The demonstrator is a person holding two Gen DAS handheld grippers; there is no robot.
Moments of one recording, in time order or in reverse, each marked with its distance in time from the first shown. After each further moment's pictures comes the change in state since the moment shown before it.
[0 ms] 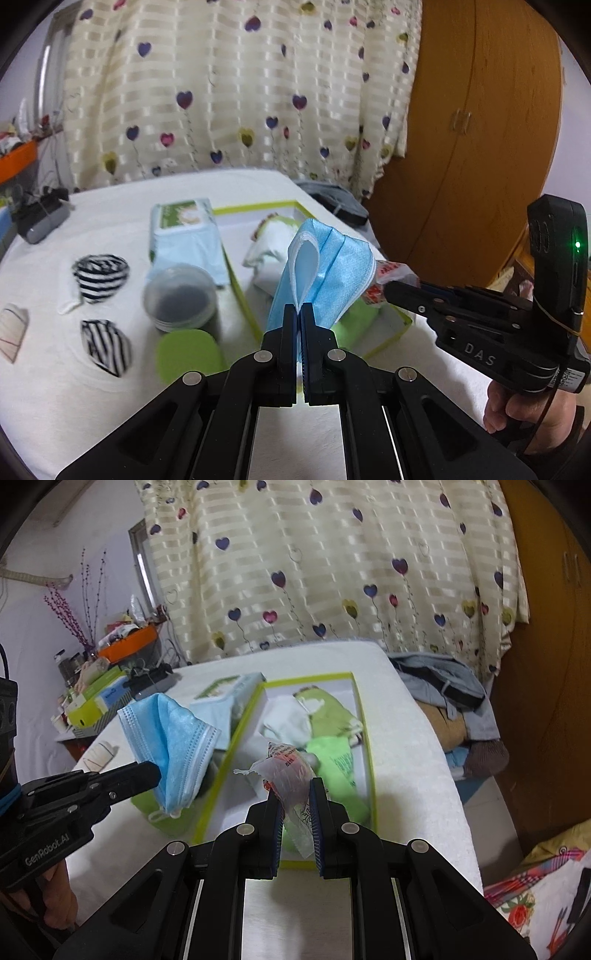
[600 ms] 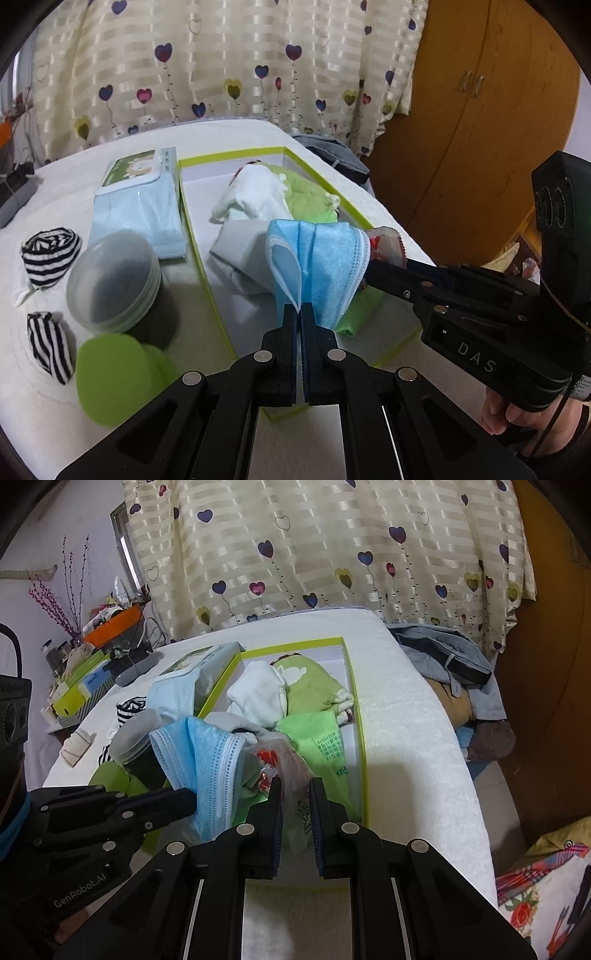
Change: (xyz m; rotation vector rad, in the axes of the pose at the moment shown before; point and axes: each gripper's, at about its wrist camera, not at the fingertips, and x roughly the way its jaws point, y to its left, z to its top) left arm 0.072 -0.007 -0.001 -0.003 0.157 -0.013; right arm 0.047 -0.021 0.000 0.012 0.089 -0.001
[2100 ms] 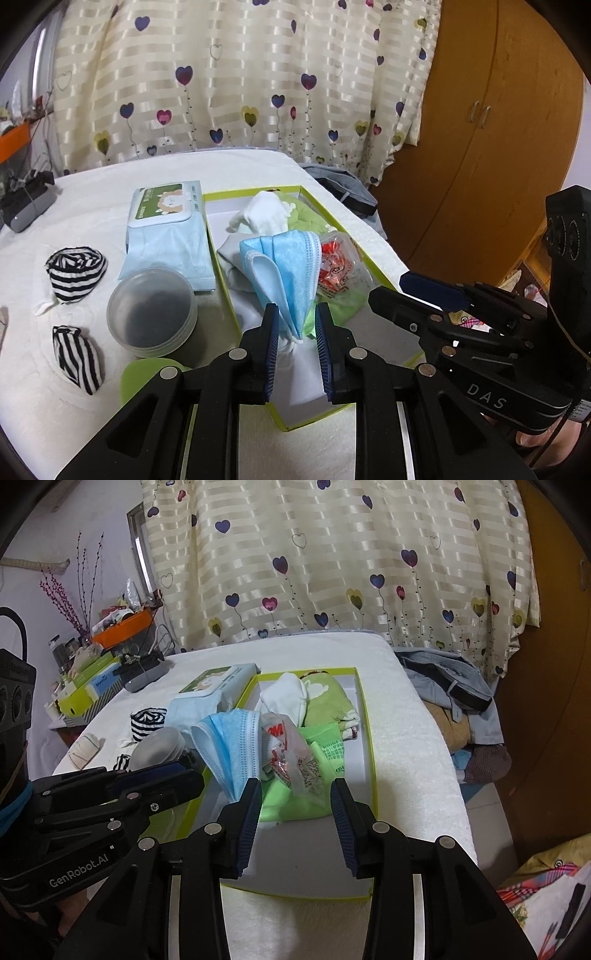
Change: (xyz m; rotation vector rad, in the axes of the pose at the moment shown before) left arm -0.028 0.010 0.012 -0.039 -0.102 0.024; right arm -0.022 0.021 0.013 -0.052 -0.053 -0.011
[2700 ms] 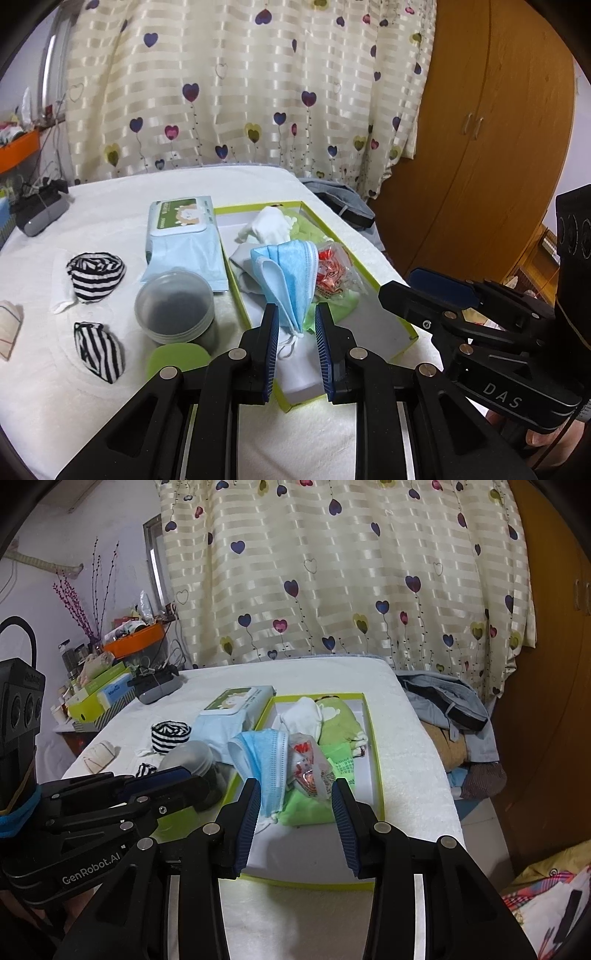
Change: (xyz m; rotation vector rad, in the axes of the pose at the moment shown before) left arm -0.038 0.001 -0.006 -0.001 -0.057 0.003; right arm -0.034 0.021 0.000 -0.030 -0.075 -0.002
